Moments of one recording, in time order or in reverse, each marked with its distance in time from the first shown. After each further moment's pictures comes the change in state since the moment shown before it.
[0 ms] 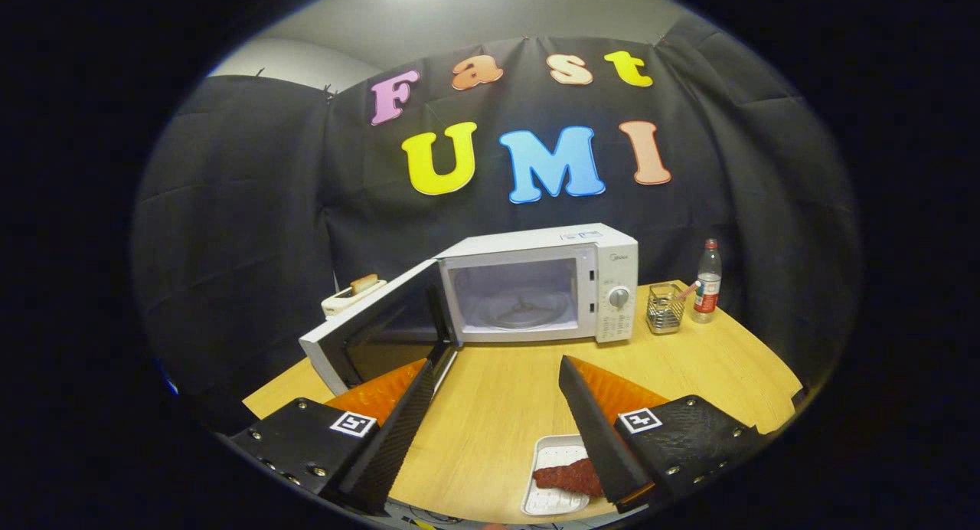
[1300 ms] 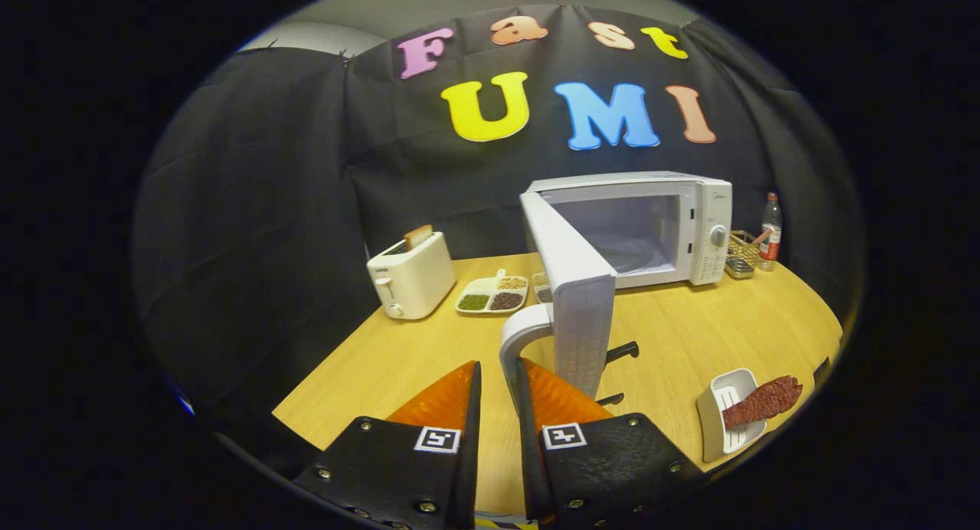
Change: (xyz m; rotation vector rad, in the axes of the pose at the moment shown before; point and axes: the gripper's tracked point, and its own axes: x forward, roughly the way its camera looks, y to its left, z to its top) arm 0.061 0.227 -0.070 0.008 0.127 0.122
